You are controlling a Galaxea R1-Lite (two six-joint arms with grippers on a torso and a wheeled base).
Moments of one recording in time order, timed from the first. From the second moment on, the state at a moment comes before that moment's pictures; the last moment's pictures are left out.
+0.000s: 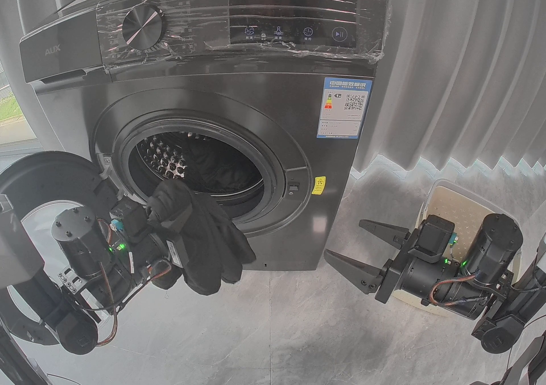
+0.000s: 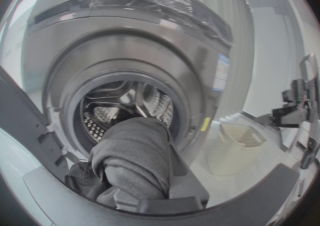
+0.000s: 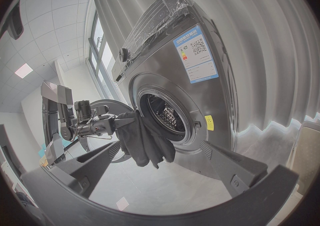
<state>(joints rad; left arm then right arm) -0.44 1.84 -0.29 -1.55 0.04 -0.01 0.67 1.81 -0.27 -1.55 0.17 0.20</state>
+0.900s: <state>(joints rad) -0.44 1.97 -0.38 -1.55 0.19 0.00 0.69 1.81 -0.29 -1.55 0.17 0.20</state>
